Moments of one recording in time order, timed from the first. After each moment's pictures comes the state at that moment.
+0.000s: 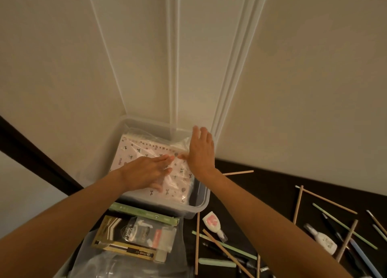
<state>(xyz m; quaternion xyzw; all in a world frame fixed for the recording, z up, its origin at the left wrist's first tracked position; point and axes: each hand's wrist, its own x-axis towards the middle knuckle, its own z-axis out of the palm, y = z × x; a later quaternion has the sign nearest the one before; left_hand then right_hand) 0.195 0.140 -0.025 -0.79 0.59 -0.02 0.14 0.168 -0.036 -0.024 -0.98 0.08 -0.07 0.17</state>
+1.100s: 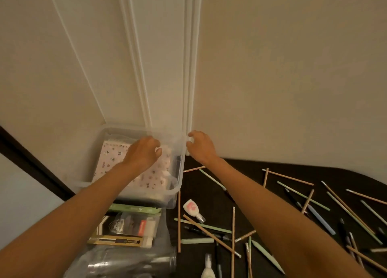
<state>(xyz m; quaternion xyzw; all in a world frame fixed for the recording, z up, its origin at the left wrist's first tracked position) 0.143 0.070 0.039 -0.96 0.23 0.01 -0.14 0.104 -0.095 0.033 -0.94 0.12 -0.02 0.31</state>
